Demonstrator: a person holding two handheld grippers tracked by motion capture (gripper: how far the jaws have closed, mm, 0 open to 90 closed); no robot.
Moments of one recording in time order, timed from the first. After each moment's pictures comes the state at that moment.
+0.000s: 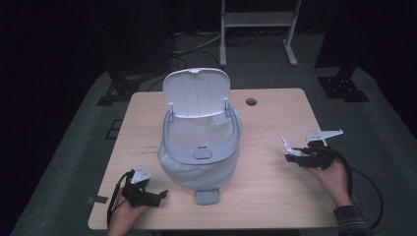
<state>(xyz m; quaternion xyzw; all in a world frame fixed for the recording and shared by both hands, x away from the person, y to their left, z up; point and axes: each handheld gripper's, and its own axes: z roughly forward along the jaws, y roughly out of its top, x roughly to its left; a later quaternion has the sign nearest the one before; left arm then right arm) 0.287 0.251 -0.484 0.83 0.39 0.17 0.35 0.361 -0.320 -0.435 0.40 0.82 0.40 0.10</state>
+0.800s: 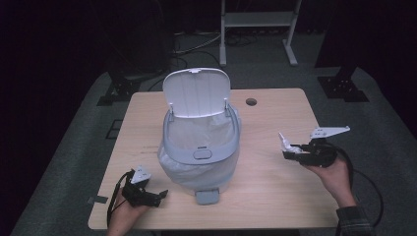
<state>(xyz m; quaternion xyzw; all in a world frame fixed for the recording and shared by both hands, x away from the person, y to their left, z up) 0.287 0.252 -0.483 0.84 0.39 0.17 0.35 0.351 -0.314 -0.406 0.36 0.81 0.46 0.08</state>
